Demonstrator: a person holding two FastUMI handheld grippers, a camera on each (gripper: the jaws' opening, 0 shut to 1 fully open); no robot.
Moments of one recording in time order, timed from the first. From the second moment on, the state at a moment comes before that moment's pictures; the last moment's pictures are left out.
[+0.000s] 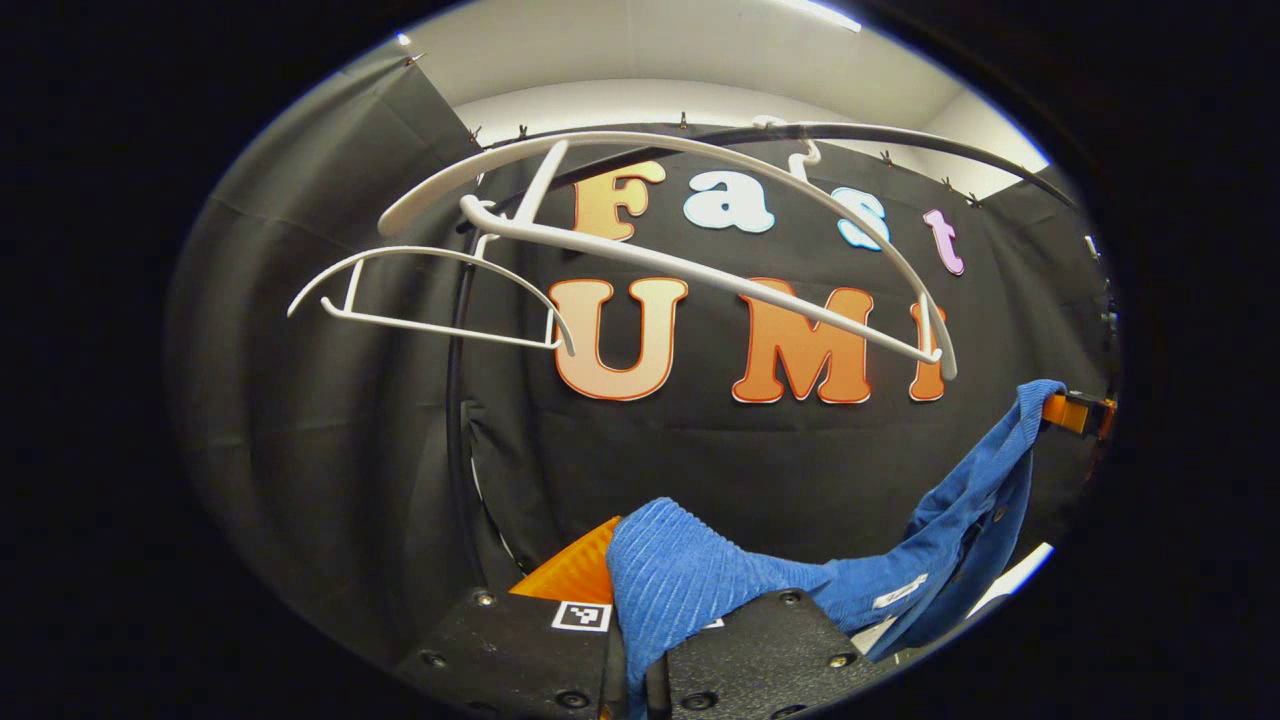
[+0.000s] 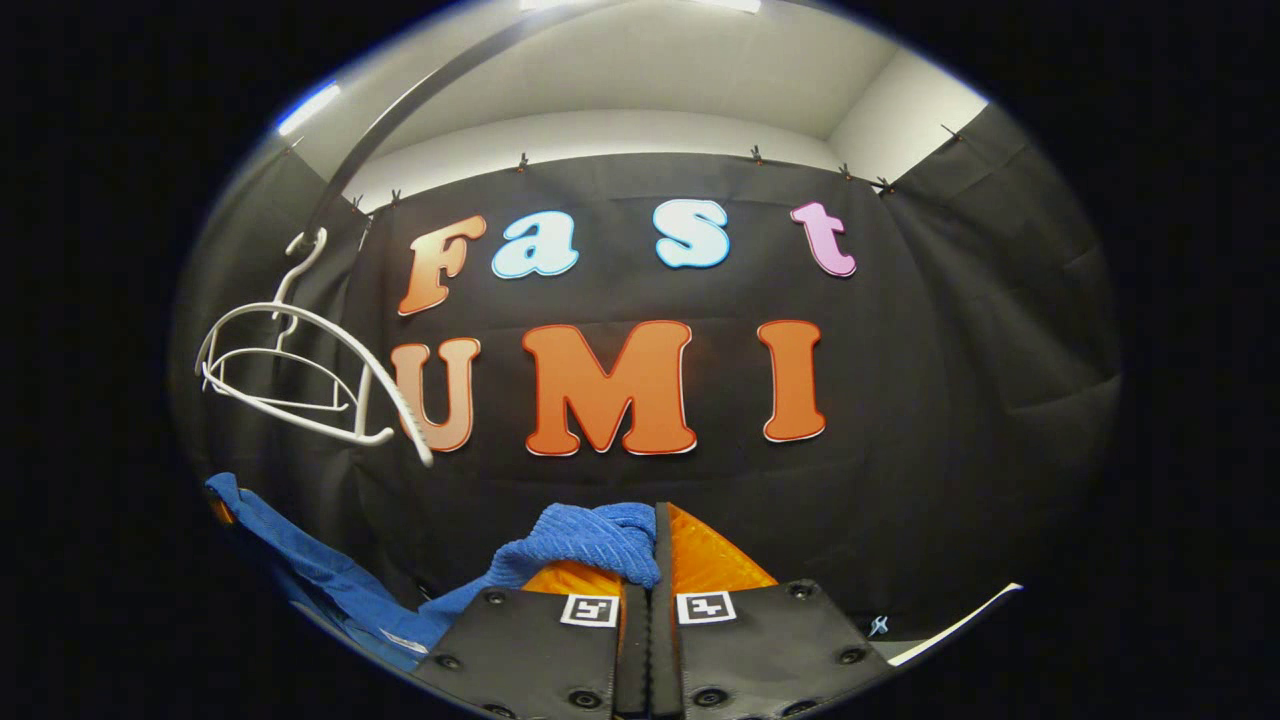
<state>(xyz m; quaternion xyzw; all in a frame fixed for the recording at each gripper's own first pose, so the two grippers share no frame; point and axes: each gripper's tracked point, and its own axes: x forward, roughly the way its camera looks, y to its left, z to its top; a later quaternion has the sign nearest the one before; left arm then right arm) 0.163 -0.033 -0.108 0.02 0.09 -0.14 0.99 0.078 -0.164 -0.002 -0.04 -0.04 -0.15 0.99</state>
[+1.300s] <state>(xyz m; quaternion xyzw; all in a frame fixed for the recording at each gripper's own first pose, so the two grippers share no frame) 0.051 -0.113 -0.390 -0.08 0.45 -0.16 0.87 0.076 -0.022 -0.392 0.06 0.39 0.02 0.92</state>
